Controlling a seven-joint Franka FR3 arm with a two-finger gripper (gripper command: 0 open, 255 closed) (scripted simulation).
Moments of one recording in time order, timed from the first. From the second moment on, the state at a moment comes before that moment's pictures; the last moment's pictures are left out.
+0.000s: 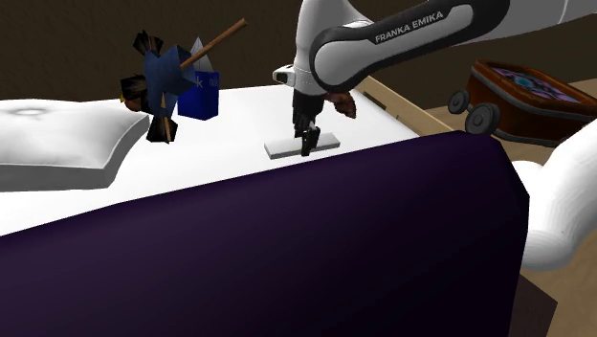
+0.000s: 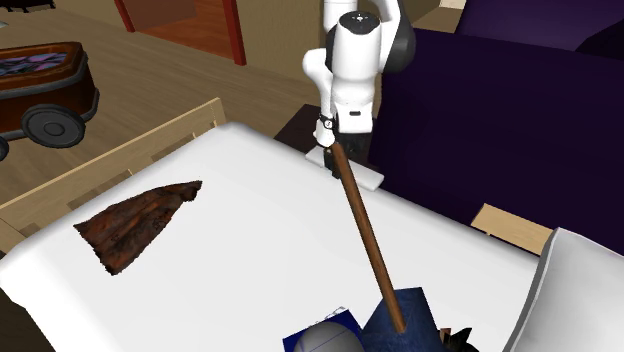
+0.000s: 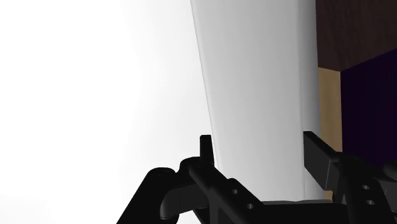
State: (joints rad) arm 0.33 -0.15 0.05 -2.30 0.02 2.13 -0.83
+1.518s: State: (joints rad) arm 0.33 -0.22 0.05 -2.07 0.03 1.83 -0.82
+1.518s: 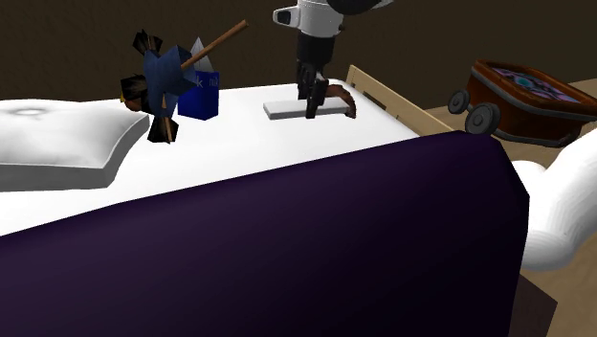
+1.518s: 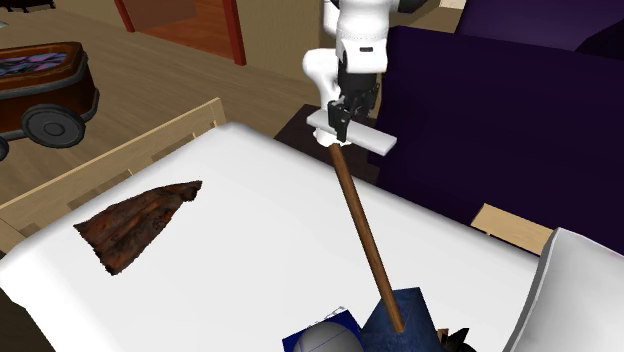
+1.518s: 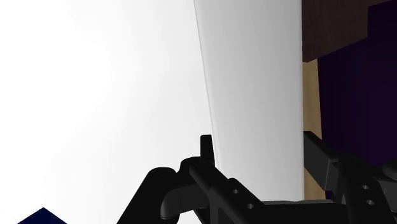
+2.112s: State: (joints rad) arm 0.41 -0.06 0.16 -1.88 0.02 1.81 -0.63
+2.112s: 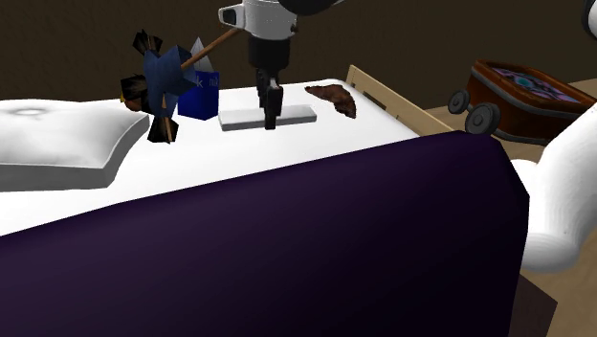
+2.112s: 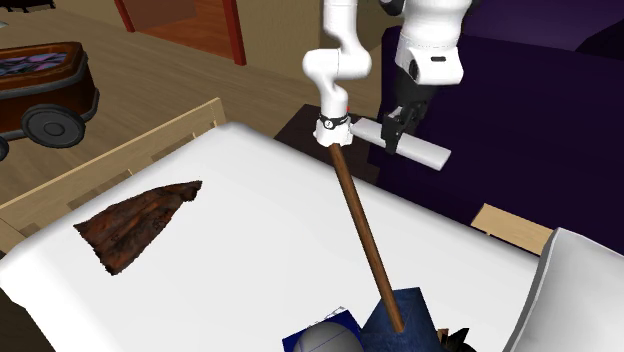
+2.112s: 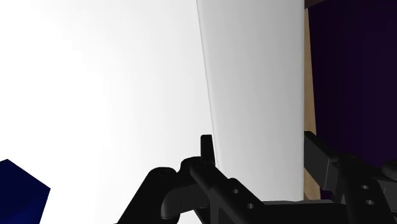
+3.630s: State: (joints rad) arm 0.63 0.45 0.28 -1.30 -0.10 1.73 -0.30
